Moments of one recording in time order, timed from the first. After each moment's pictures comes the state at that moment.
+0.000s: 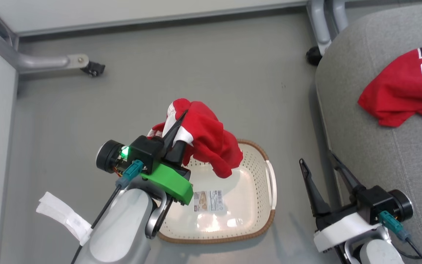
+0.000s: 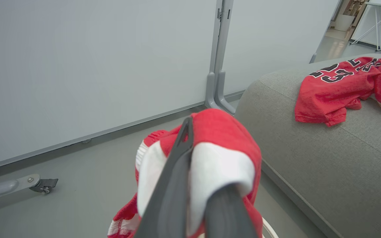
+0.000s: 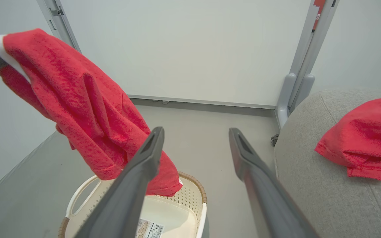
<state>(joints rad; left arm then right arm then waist) -0.48 0.10 -0.54 0.41 -0.31 -0.09 -0.26 -0.07 -0.07 0.13 0.08 0.09 0.13 -0.26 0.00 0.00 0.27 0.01</state>
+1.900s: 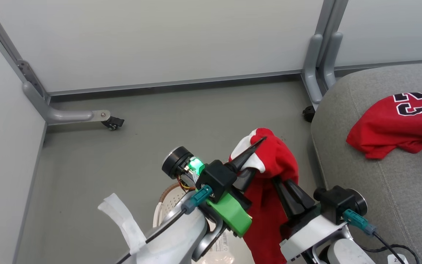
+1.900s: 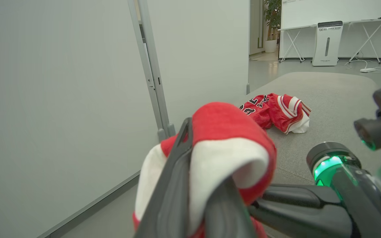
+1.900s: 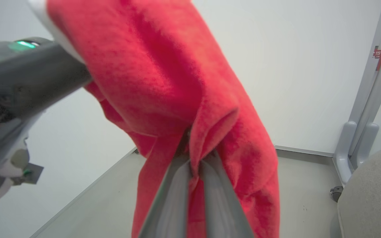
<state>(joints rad) -0.52 0.06 -0.88 0.33 -0.37 -0.03 -0.26 -0.13 -0.07 0.36 0.15 0.25 0.13 -0.26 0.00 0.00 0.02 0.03</state>
